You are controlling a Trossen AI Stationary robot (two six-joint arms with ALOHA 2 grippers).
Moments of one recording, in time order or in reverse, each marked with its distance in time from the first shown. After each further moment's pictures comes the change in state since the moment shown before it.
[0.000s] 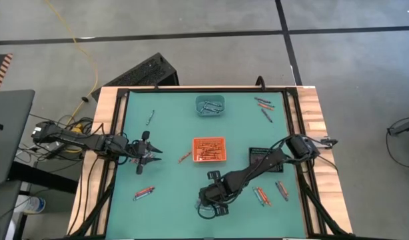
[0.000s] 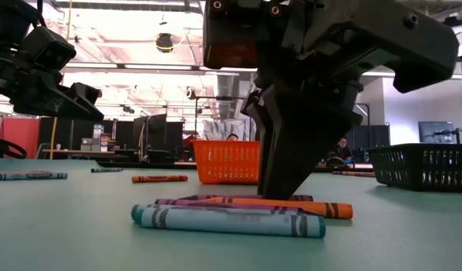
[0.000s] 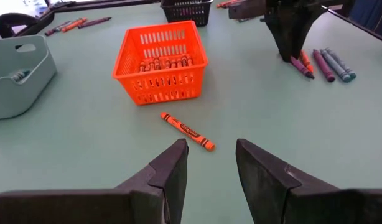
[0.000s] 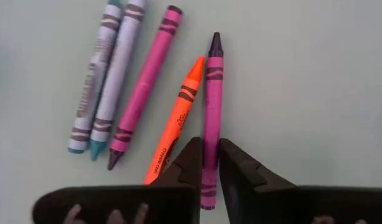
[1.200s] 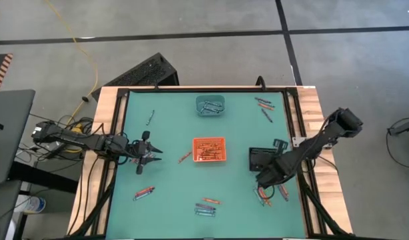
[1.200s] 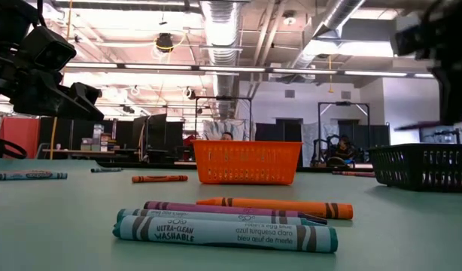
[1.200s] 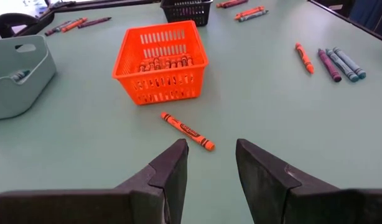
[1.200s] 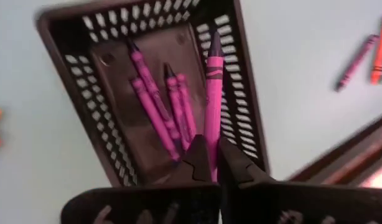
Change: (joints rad) left arm 0.000 0.000 0.000 0.000 0.000 0.000; right arm 0.135 -0.739 -0.594 -0.705 0.285 0.680
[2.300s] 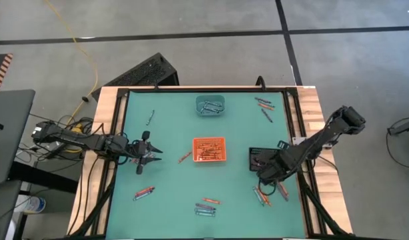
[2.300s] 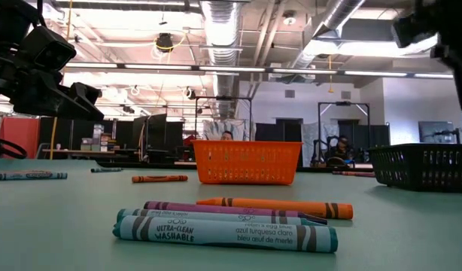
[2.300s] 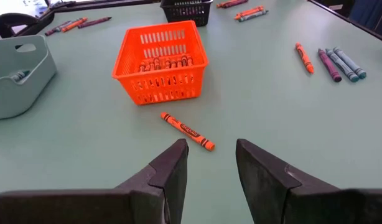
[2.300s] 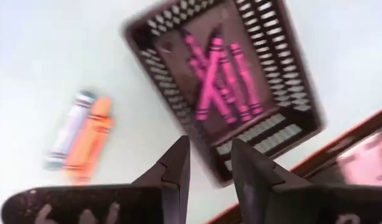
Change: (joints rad) left arm 0.000 0.000 0.000 0.000 0.000 0.000; right arm -0.038 -0.042 0.093 -0.033 -0.206 0.119
